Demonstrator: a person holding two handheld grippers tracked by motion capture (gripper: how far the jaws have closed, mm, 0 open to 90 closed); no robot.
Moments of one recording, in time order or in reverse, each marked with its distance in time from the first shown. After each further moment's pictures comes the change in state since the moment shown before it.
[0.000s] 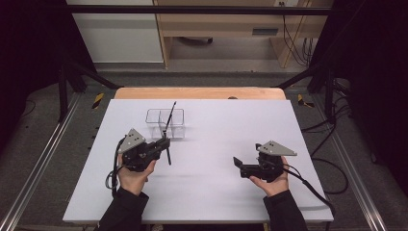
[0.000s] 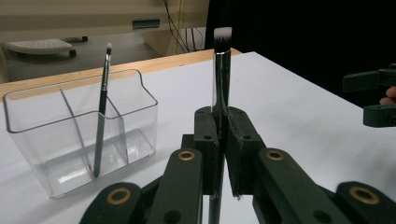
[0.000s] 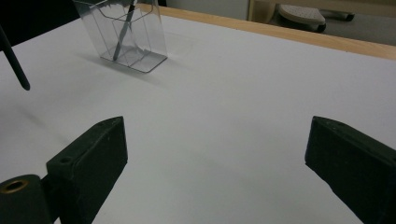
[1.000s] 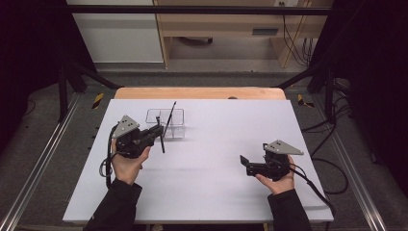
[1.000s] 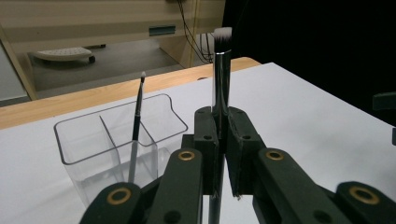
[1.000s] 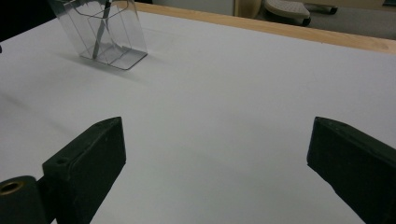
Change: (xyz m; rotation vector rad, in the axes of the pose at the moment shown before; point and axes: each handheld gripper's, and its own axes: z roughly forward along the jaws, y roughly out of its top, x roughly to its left) left arm 0.018 0.031 0.000 -0.007 0.057 0.010; right arm -0.015 -0.003 -0.006 0.013 -0.047 0.027
